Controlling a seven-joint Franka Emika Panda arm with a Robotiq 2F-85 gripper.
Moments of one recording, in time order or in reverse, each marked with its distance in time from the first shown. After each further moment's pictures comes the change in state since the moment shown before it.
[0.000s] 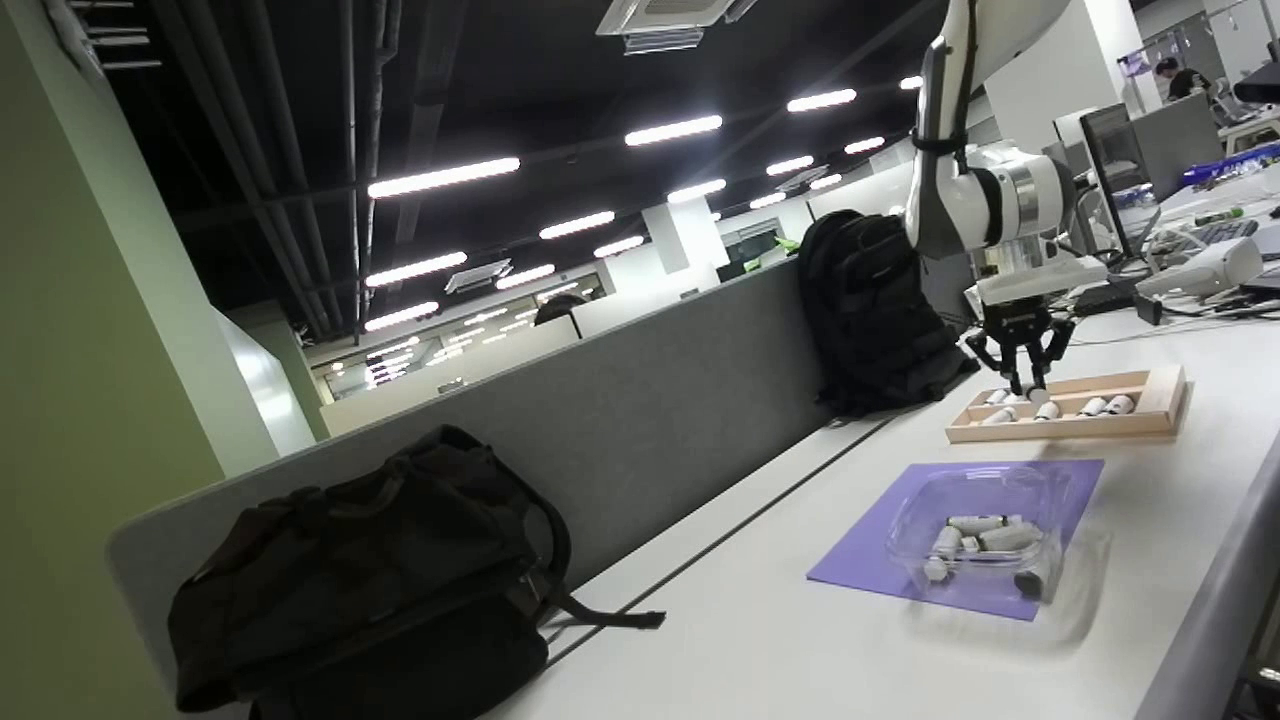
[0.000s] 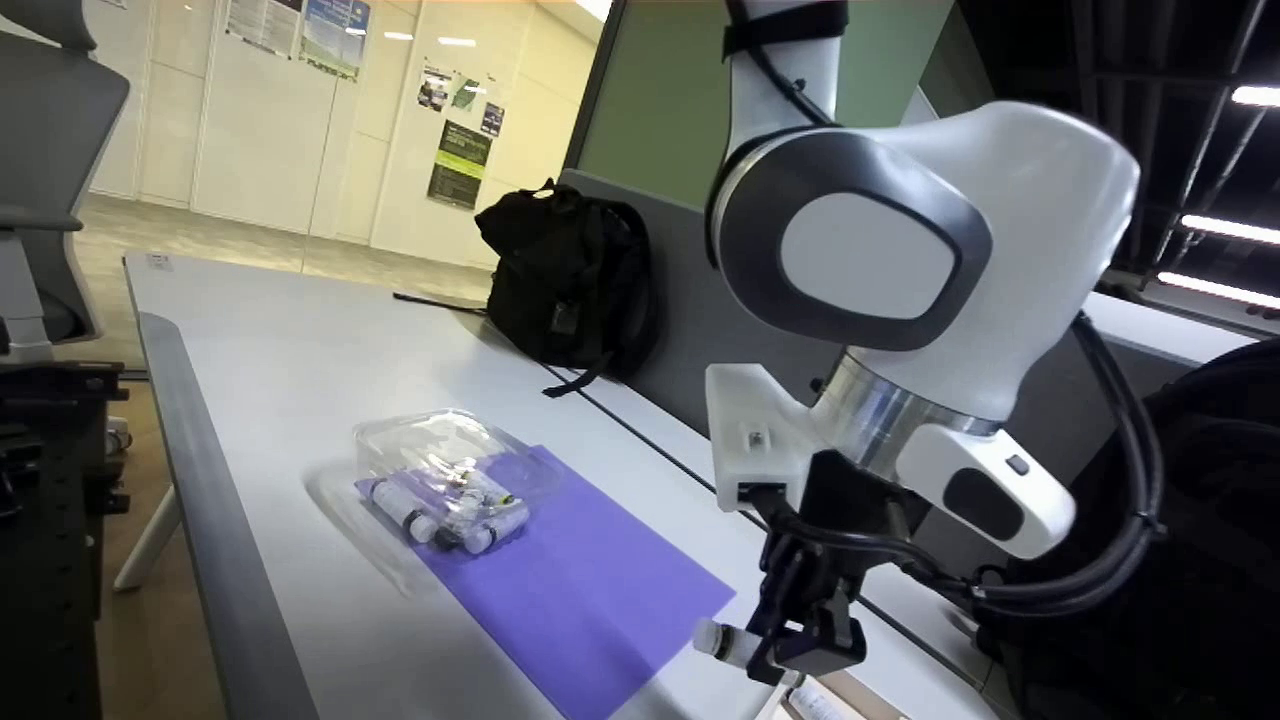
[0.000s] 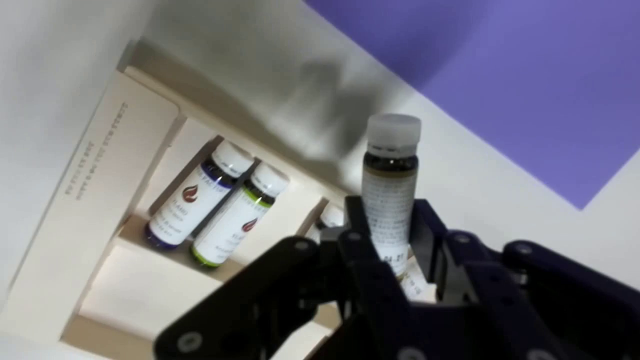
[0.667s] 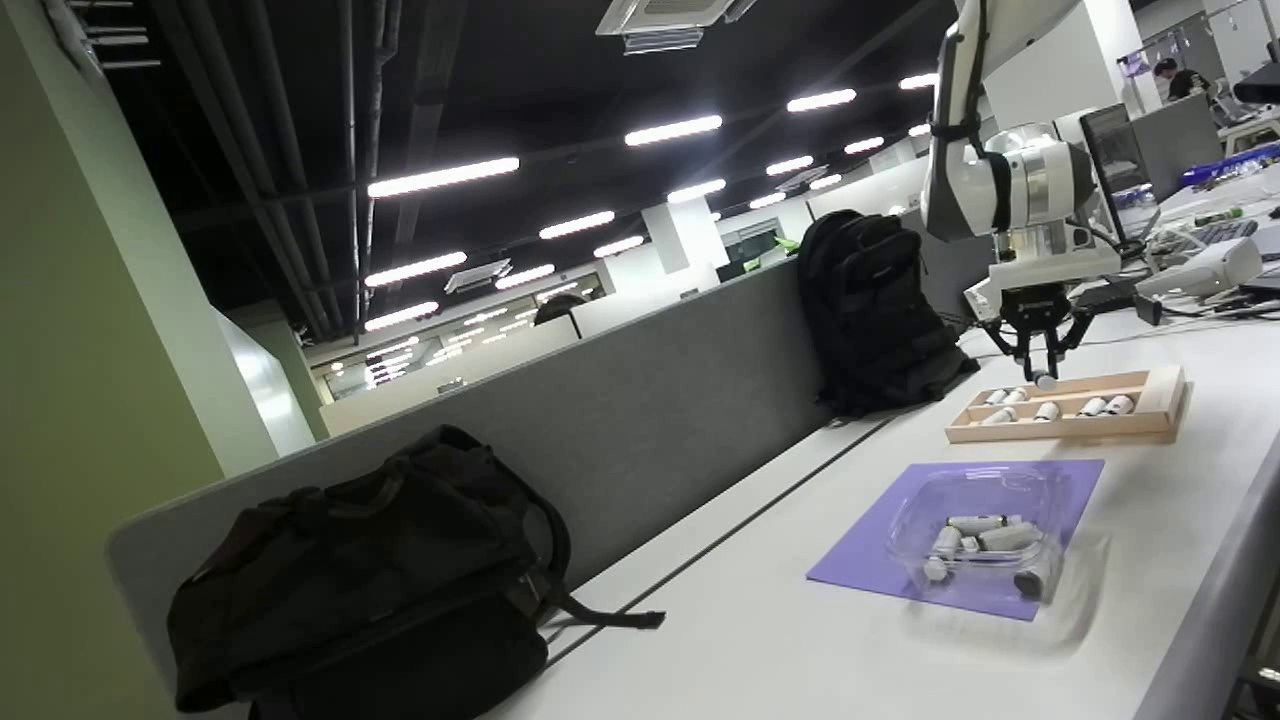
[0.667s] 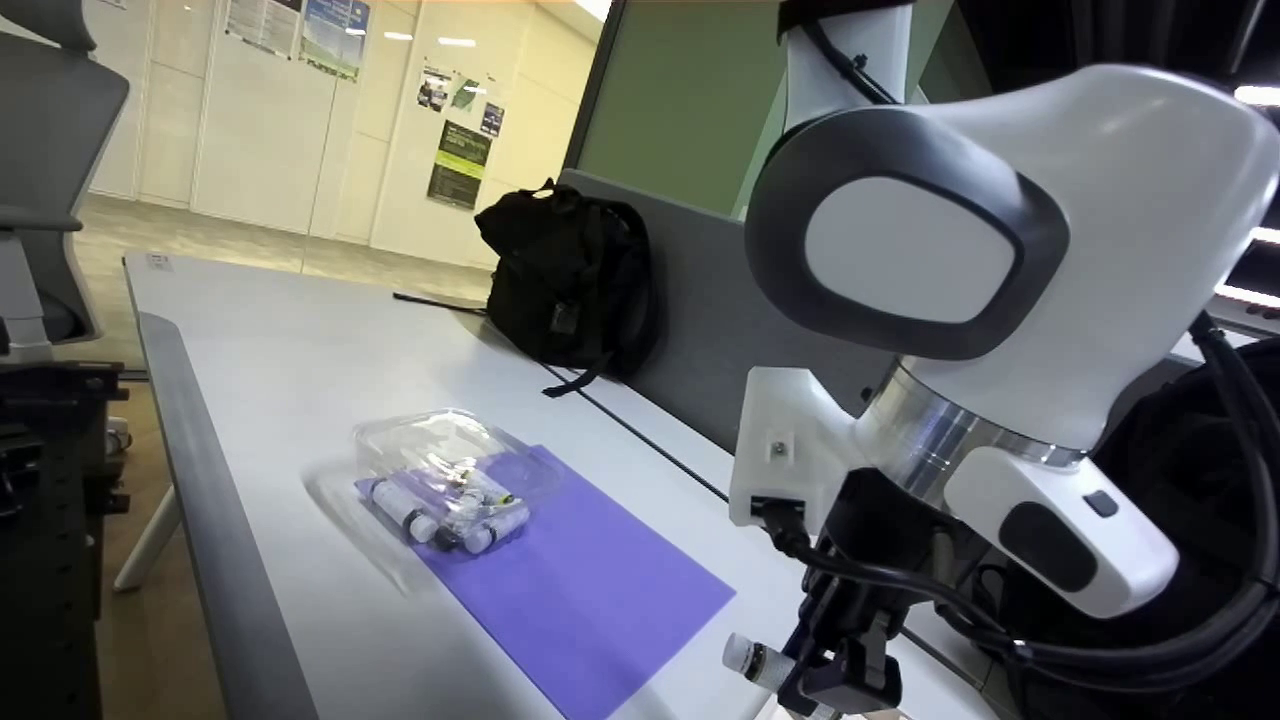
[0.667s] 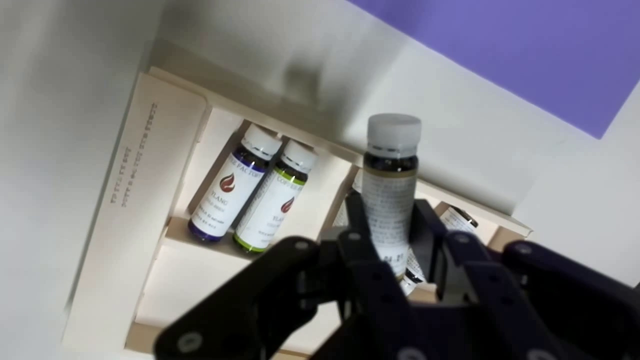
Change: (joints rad) arm -0.076 -0.015 0.016 0.001 0.116 -0.005 -0.008
